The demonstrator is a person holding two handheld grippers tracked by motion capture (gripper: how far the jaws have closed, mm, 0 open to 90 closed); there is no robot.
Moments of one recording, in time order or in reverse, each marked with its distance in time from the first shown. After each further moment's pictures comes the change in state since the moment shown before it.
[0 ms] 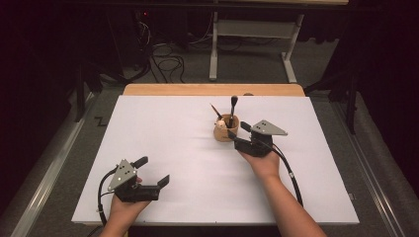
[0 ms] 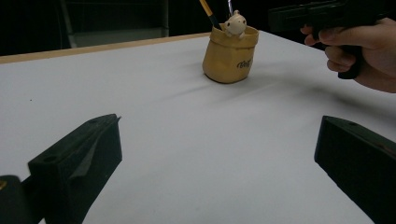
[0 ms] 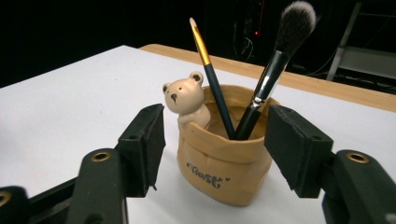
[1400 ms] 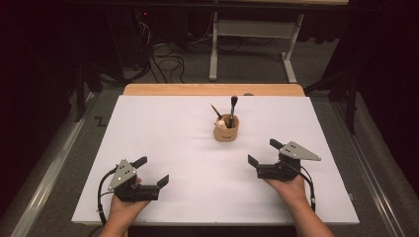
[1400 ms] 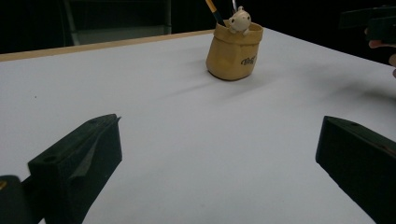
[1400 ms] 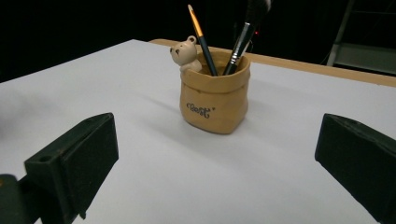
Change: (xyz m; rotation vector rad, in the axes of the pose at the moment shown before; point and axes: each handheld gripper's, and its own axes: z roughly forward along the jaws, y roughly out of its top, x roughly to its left) left arm 0.002 -0.001 0.000 0.008 0.013 0.001; right arm -0.010 -0.033 -0.089 -0.014 0.016 0.016
